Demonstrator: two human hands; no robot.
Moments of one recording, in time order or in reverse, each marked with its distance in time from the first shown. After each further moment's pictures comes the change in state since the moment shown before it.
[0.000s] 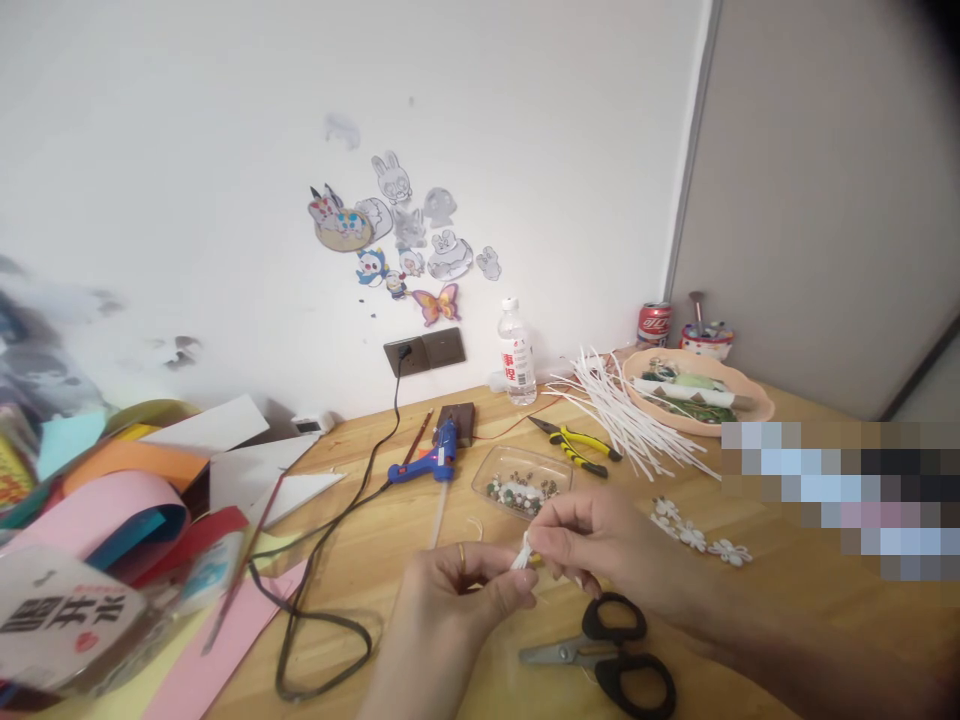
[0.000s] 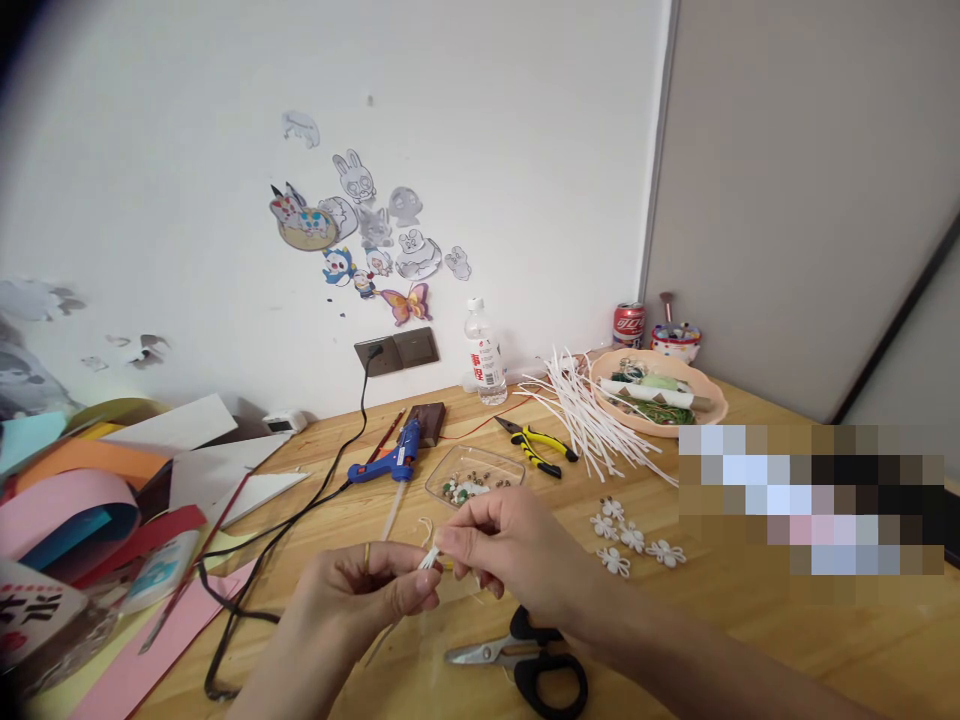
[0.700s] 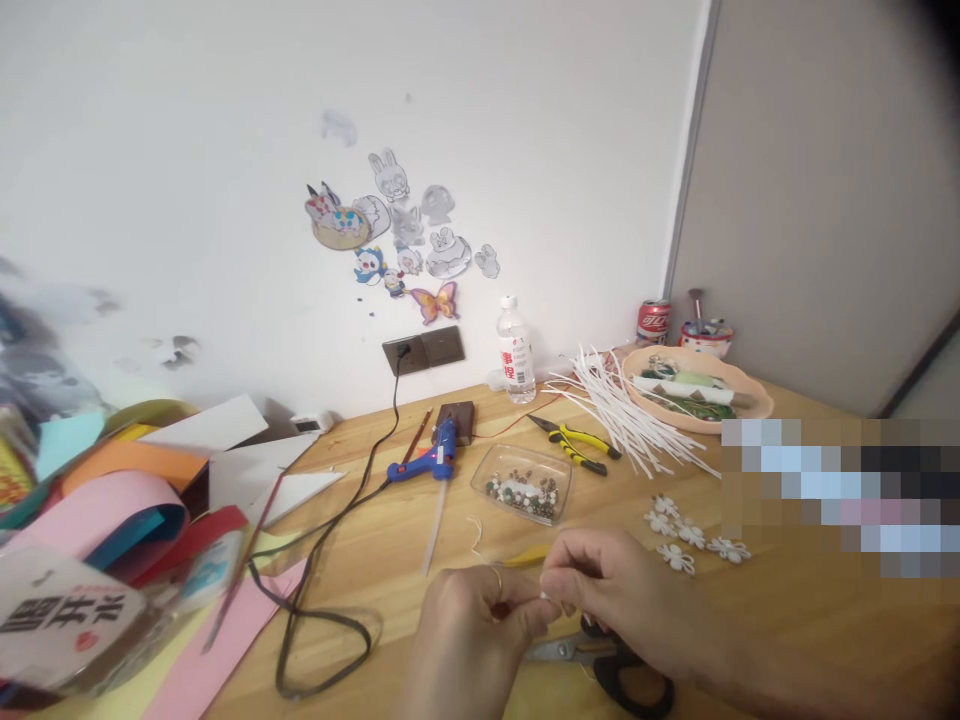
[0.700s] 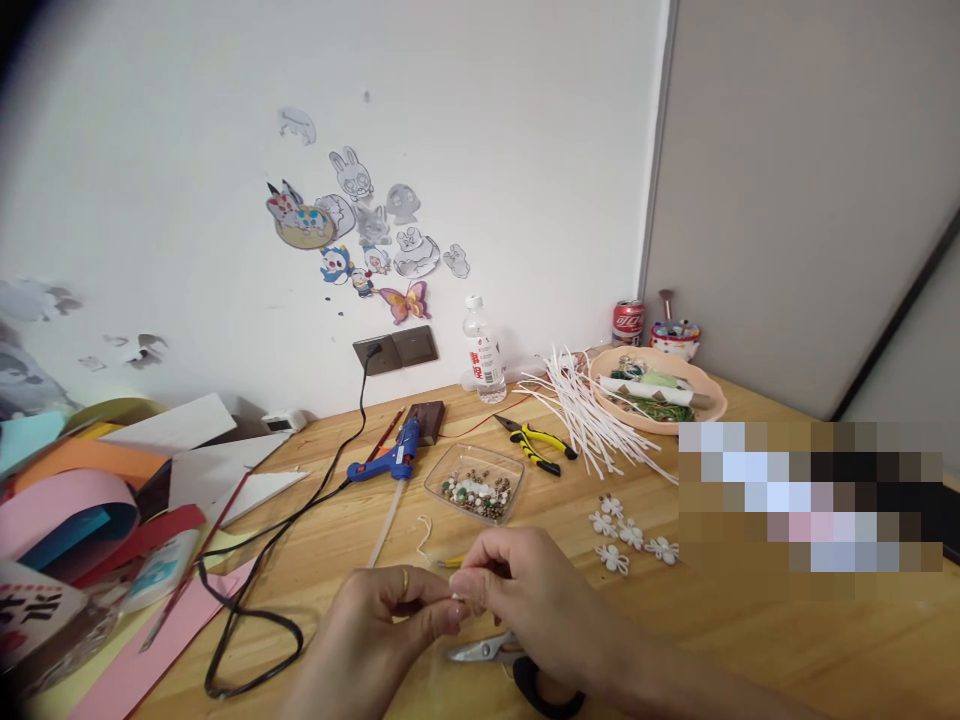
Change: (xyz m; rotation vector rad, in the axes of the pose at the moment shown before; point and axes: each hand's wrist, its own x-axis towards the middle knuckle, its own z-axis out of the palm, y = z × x) left_hand 0.002 -0.016 0.014 0.172 -0.026 0.027; right_hand -0.014 0.019 0.006 -0.157 0.060 0.004
